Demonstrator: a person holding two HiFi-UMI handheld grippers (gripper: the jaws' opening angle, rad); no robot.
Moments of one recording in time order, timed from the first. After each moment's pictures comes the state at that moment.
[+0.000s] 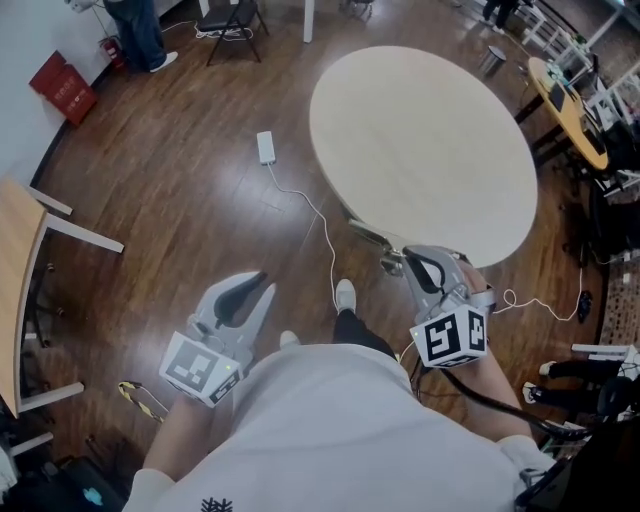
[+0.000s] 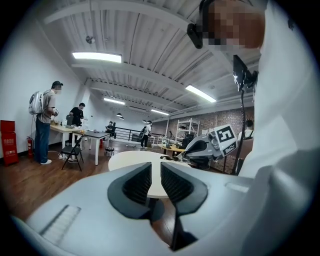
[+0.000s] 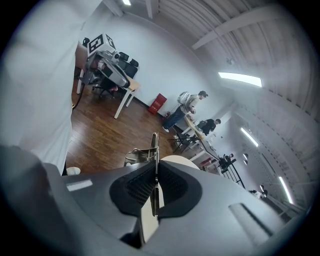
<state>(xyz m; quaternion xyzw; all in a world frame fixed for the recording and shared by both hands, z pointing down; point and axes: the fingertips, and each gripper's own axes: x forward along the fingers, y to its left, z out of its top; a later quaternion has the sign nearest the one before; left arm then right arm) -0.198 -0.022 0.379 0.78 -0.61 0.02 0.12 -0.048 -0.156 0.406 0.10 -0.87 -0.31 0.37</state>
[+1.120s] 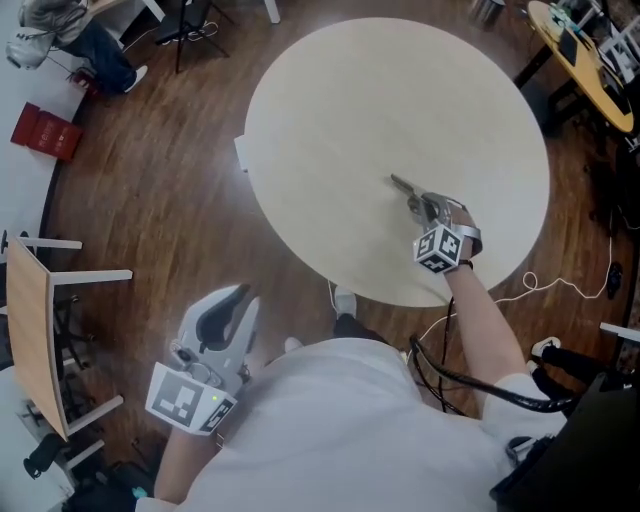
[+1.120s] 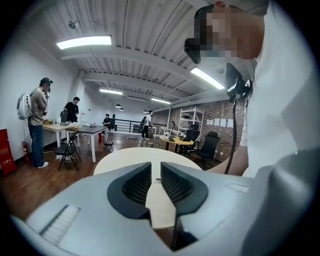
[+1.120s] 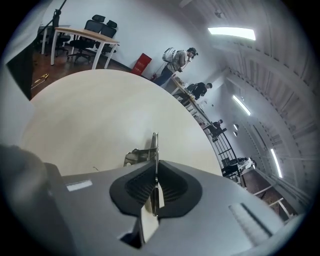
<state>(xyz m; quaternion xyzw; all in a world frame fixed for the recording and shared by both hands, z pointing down) -0.157 -0.181 0.346 0.77 -0.61 0.09 0.15 0.043 -0.472 0.657 0.21 -0.81 -0.26 0.49</state>
